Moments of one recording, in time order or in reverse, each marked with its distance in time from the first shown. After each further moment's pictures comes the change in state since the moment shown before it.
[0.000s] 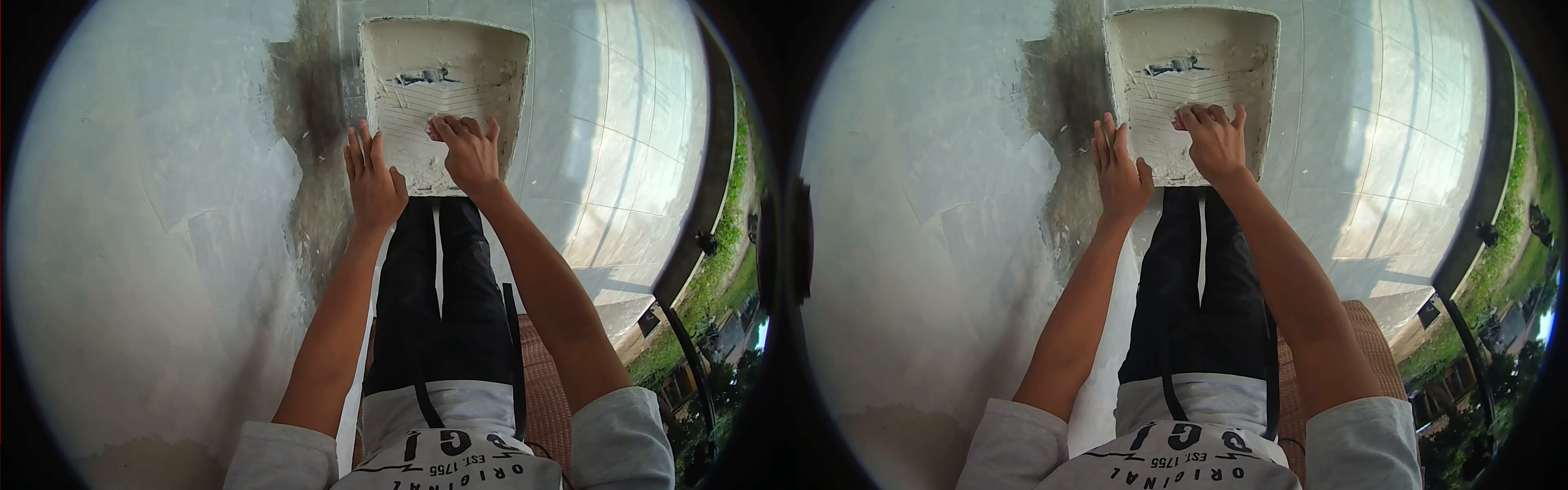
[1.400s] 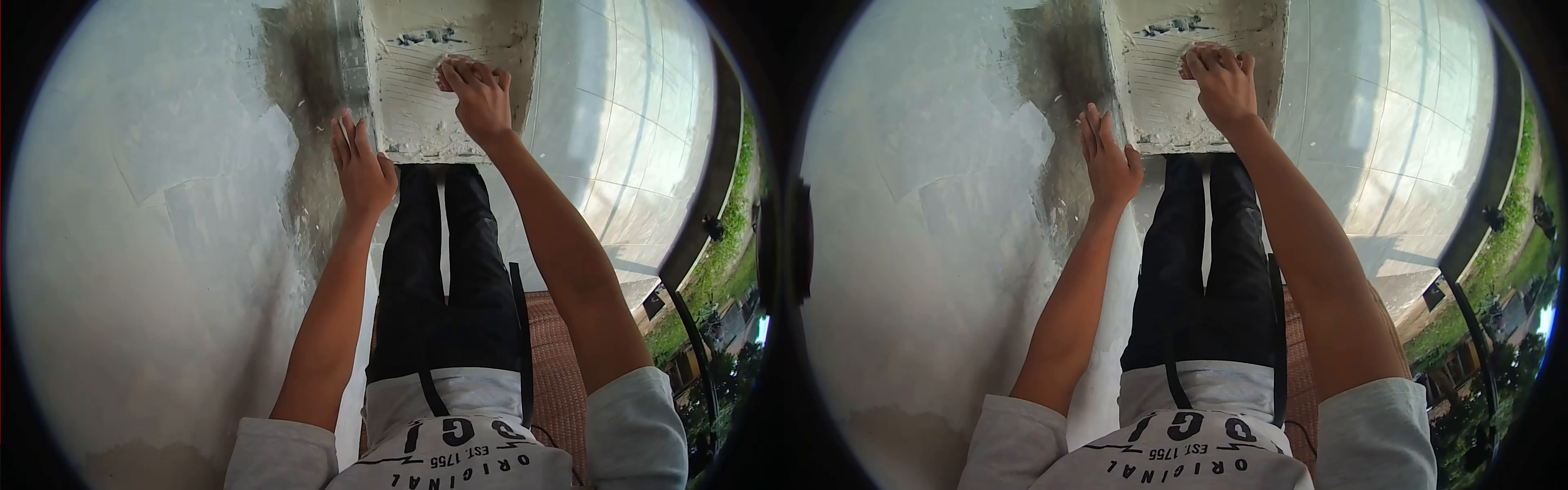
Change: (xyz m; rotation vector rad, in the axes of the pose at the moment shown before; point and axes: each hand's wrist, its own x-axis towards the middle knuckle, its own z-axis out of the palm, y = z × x) left_hand -0.042 -0.023 -0.003 0.034 -0.060 -0.092; right_hand 0.017 0.020 0.020 -0.106 0.117 -0.083
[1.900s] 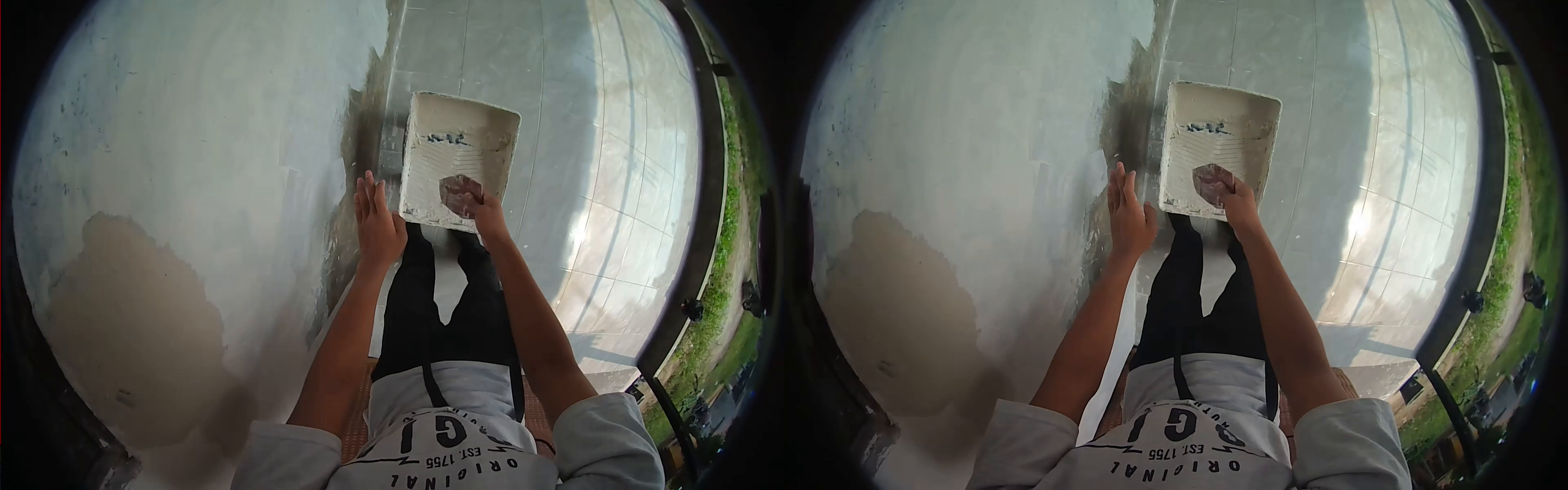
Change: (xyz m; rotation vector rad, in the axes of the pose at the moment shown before) left_hand -0.003 0.075 -0.104 -0.019 0.205 -0.079; right_hand -0.025 -0.028 -0.127 1.513 -0.318 0.802
